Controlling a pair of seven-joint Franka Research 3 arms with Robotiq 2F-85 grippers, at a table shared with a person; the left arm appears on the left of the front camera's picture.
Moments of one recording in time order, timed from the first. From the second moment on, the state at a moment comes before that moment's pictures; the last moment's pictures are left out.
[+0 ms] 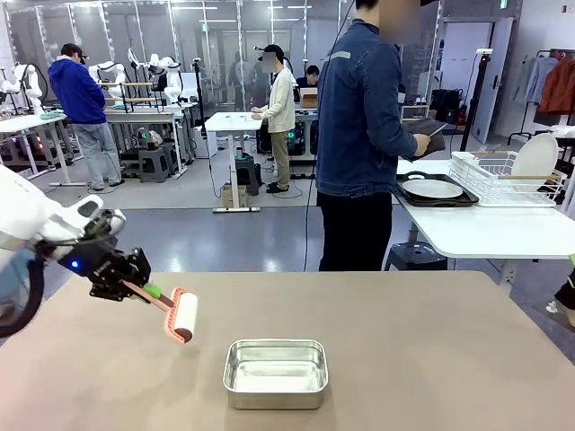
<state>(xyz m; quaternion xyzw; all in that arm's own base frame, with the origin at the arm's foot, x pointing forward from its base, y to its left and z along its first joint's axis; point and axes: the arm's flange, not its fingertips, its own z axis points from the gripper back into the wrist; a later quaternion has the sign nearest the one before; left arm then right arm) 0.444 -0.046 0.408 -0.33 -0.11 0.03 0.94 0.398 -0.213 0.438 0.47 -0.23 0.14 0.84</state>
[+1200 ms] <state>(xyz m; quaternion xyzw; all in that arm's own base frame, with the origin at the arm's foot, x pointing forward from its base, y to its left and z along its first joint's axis) 0.472 0.045 0.296 -0.45 -0.07 -0.01 0.89 0.398 -0.213 0.438 0.47 -0.23 0.14 0.84</state>
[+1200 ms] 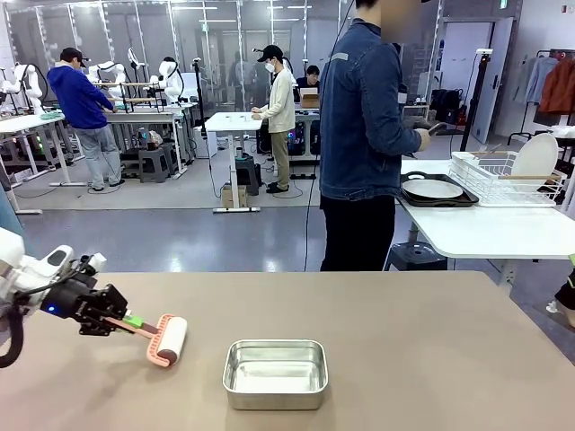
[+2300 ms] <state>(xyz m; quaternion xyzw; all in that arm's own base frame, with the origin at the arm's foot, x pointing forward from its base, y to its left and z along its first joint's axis) 0.442 0.185 0.343 -0.33 -0.06 0.05 0.94 0.398 -0.213 0.438 0.47 -0.23 0.14 0.84</state>
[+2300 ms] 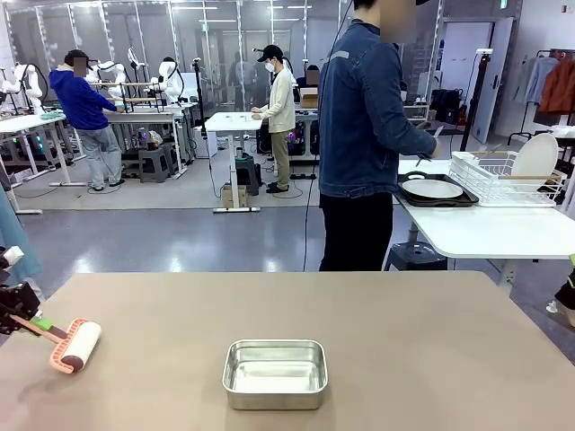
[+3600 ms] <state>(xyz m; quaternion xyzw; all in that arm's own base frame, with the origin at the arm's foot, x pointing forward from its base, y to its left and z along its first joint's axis) 0.338 0.122 0.489 -0.09 -0.18 0.10 0.97 0.398 -0.213 0.438 0.47 -0.23 0.14 0.84</state>
